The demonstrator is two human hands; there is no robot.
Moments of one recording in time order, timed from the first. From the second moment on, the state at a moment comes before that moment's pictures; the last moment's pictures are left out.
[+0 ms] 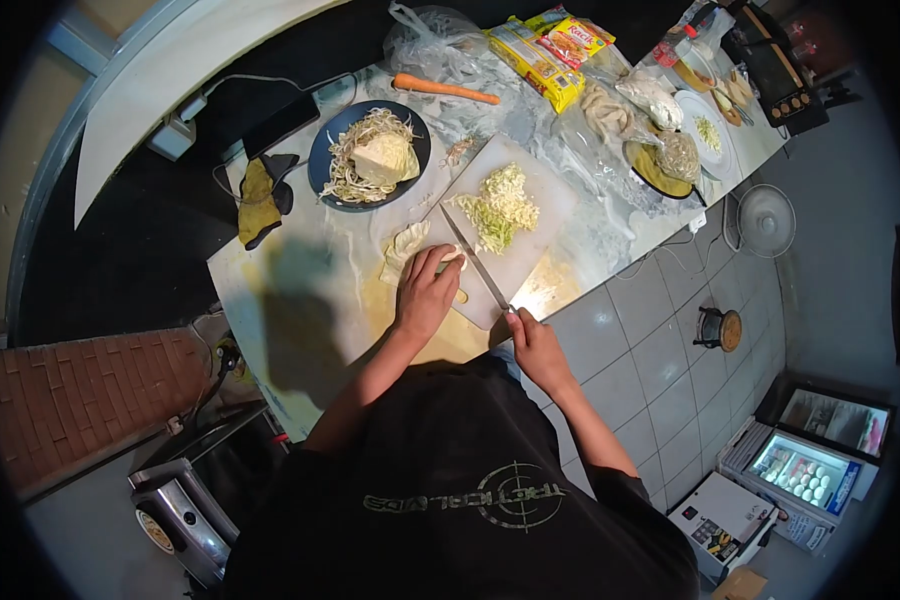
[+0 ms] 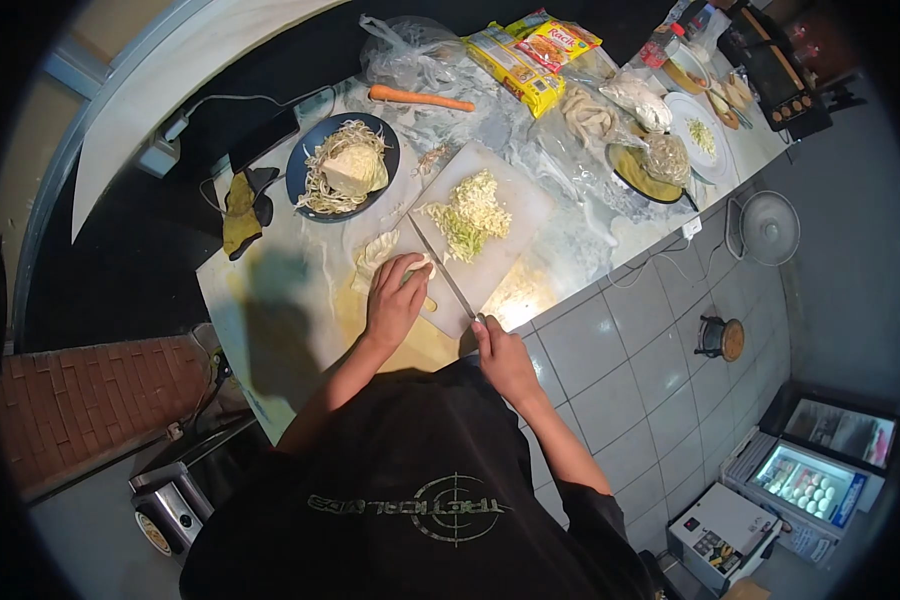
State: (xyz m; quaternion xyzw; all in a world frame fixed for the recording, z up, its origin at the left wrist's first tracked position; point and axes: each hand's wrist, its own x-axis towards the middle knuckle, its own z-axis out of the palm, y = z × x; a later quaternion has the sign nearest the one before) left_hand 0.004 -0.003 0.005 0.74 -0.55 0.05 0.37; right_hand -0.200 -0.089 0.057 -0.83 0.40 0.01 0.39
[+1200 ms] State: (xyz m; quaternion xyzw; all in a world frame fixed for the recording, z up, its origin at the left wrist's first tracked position) left_hand 0.002 -0.002 0.003 0.75 -0.54 0.06 0.38; right_hand -0.197 -0.092 0.061 -0.83 0.40 -0.01 0.39
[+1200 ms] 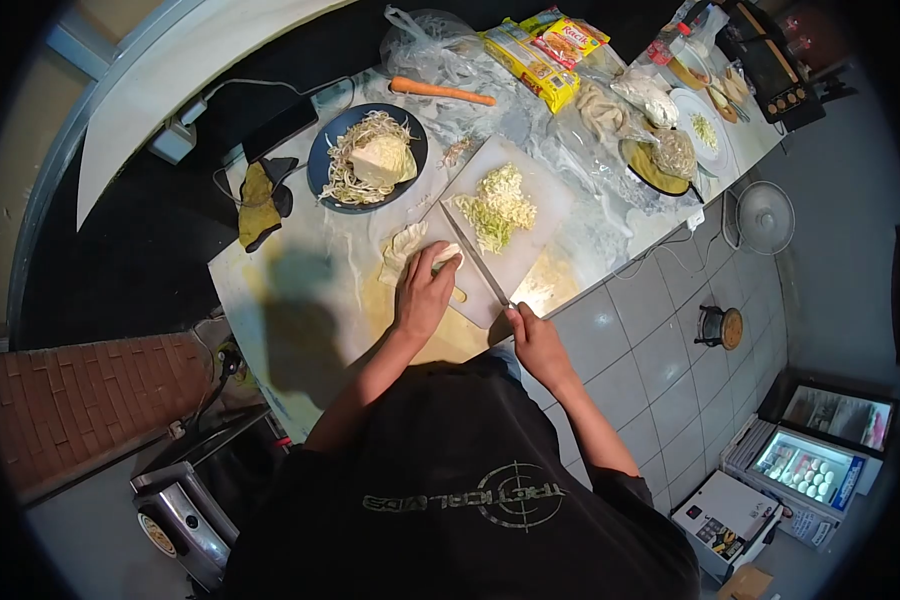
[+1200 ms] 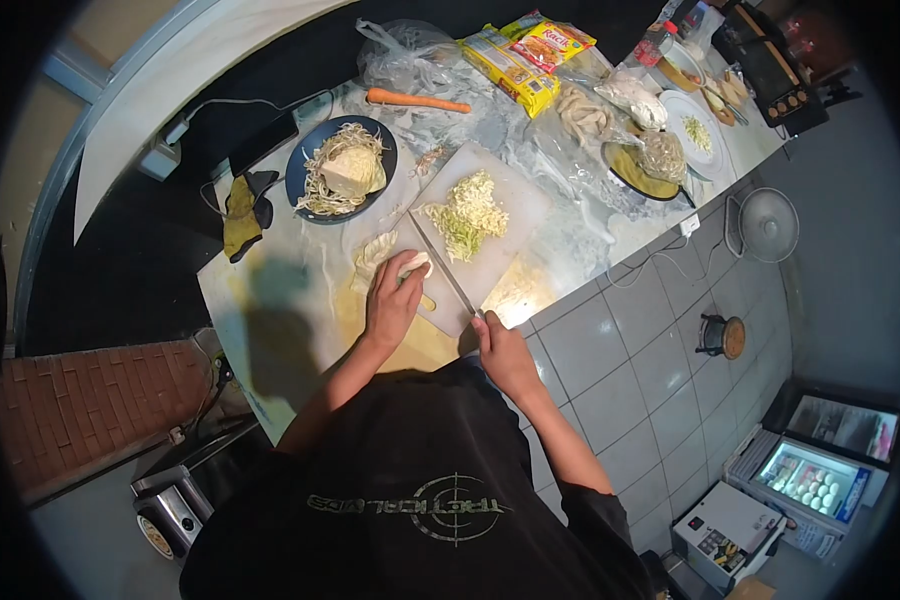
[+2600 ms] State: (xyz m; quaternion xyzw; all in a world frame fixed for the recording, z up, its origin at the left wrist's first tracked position) left_hand 0.003 -0.005 -0.001 0.76 -0.54 0.06 0.37; right_hand -0.188 -0.082 0.048 -0.90 0.40 0.04 0.17
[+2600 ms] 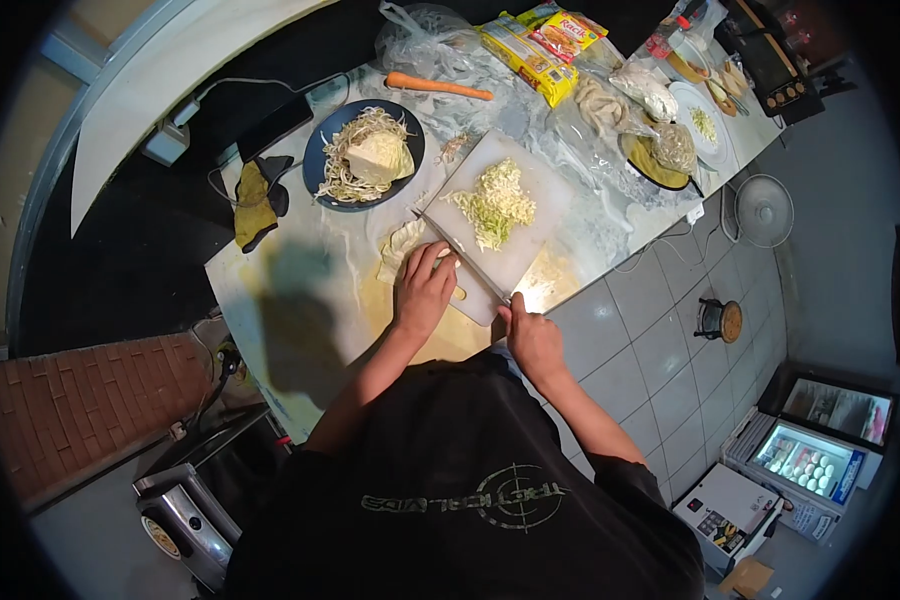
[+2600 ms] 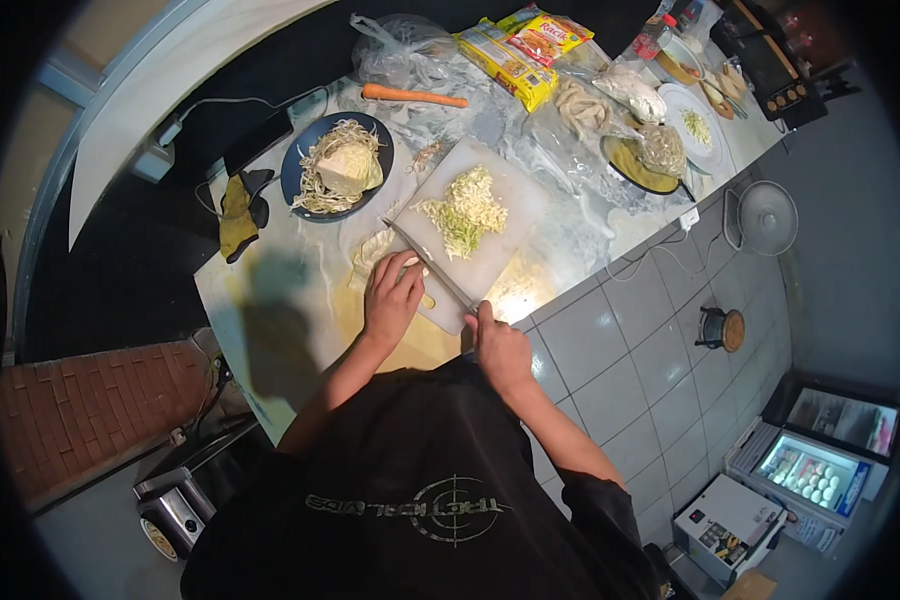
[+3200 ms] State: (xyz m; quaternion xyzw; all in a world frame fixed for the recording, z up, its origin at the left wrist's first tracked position) left_hand 0.001 -0.021 0.015 0.78 -0.52 0.05 0.35; right_hand -0.209 -0.107 0.065 -0.65 0.47 0.01 0.60
